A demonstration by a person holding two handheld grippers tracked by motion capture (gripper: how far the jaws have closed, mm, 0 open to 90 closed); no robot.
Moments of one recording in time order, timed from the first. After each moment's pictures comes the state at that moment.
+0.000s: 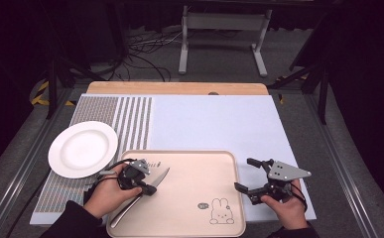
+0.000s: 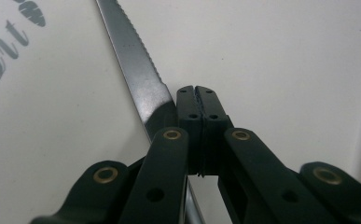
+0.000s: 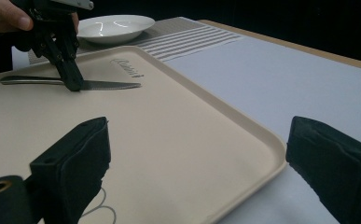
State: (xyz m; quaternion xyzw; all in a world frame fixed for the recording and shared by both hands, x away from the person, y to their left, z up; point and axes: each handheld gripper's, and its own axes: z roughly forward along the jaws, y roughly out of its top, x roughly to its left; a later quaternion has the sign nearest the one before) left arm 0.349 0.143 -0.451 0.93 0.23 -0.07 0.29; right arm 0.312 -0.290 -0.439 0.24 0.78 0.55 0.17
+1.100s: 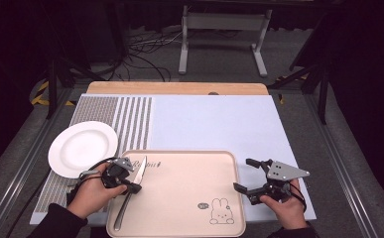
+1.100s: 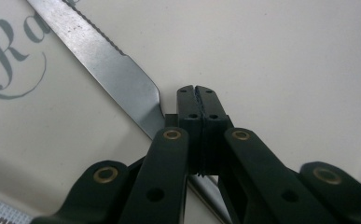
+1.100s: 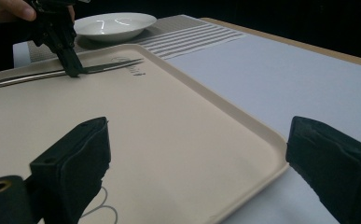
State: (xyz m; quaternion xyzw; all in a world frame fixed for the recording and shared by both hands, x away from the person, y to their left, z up) left arm 0.350 0.183 -0.450 0.92 0.27 -0.06 0.27; right arm 0.313 -0.288 -0.439 0.24 0.78 0.55 0.17
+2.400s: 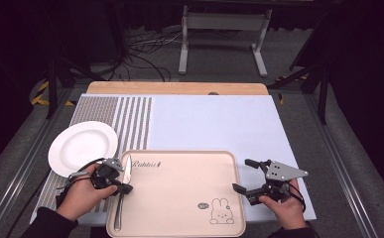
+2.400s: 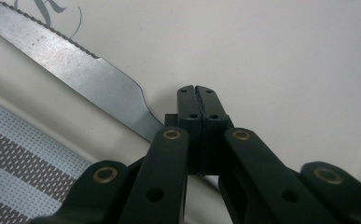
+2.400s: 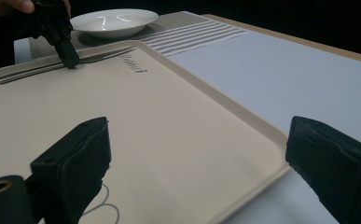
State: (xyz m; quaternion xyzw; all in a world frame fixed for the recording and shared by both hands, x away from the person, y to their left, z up) left arm 0.346 0.207 -0.451 0.91 0.30 -0.06 0.27; right arm 0.313 -0.286 -0.441 0.24 0.79 0.55 0.17
